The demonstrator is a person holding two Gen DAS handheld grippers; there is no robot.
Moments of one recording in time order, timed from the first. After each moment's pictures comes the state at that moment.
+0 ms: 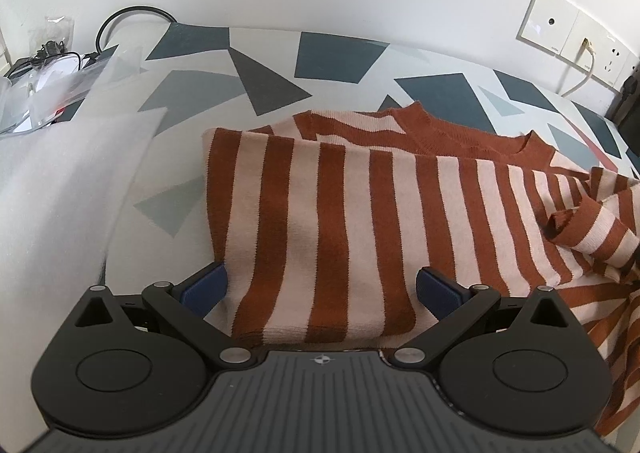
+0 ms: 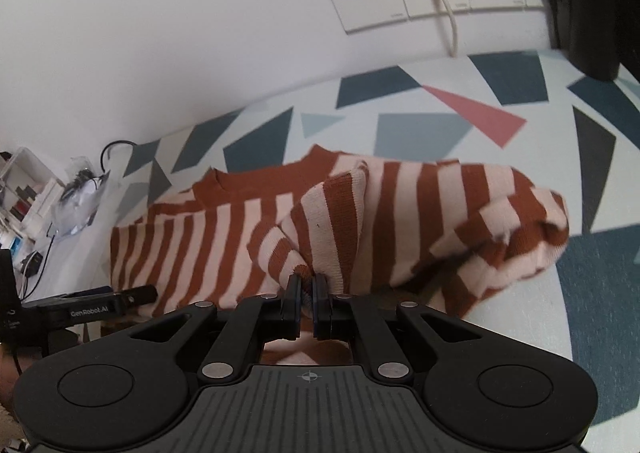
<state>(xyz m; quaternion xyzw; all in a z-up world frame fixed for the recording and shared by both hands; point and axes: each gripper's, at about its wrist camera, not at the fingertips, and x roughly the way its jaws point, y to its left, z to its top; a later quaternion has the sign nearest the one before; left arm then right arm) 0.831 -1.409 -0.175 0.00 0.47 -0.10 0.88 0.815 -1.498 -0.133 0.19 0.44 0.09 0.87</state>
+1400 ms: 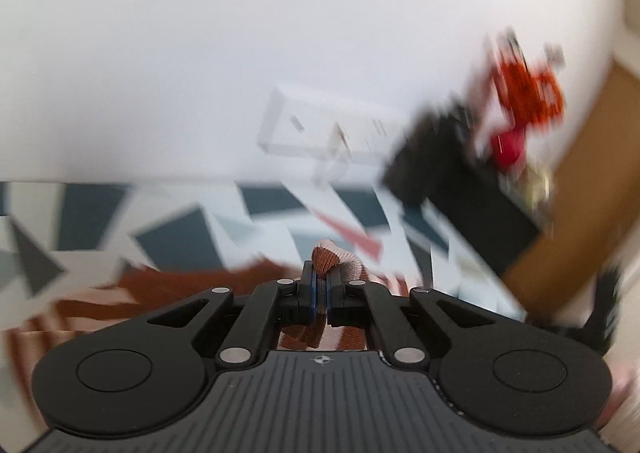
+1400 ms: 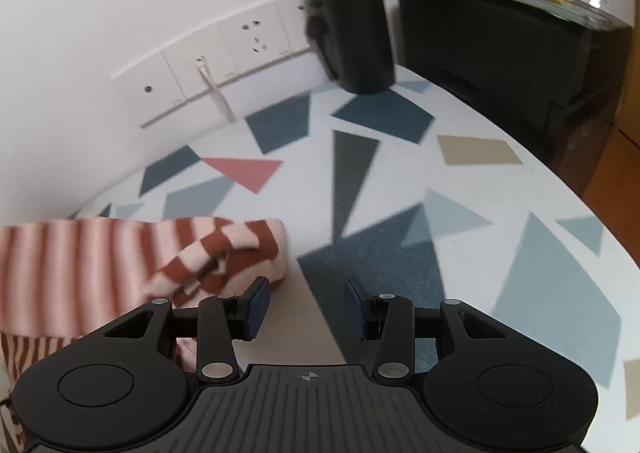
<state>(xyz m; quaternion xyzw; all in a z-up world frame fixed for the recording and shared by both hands) 0.840 -1.458 -0.050 -0.09 0.34 -0.38 0.86 0.752 -1.602 -0.132 0.23 0.38 -0.15 0.88</state>
